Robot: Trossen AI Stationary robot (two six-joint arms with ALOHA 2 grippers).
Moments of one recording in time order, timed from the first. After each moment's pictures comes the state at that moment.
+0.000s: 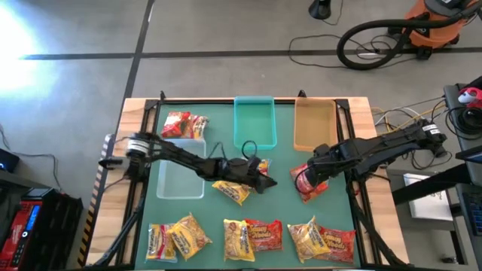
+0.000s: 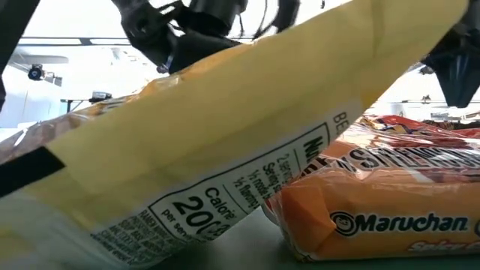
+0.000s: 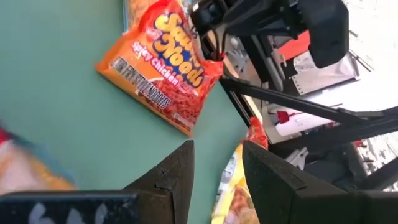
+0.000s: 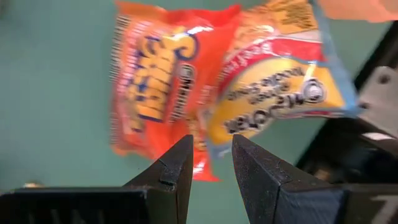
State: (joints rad) left arm -0.11 2.01 1.13 0.60 -0.03 -1.04; right arm 0.22 1.16 0.92 -1.31 0.03 1.29
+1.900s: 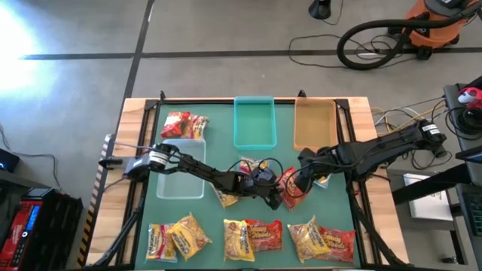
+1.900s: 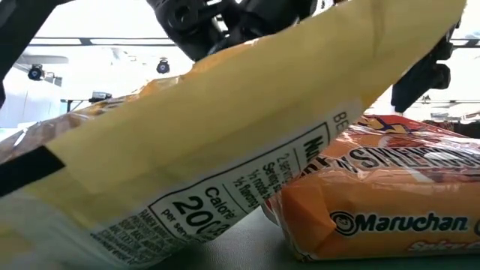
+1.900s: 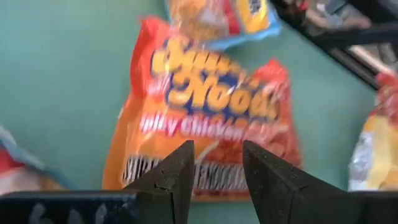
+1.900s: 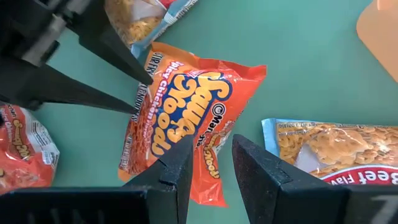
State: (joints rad) left arm -0.20 2.25 1.46 0.21 -0.33 -0.73; right arm 0.22 1.14 0.83 -0.84 0.11 0.94
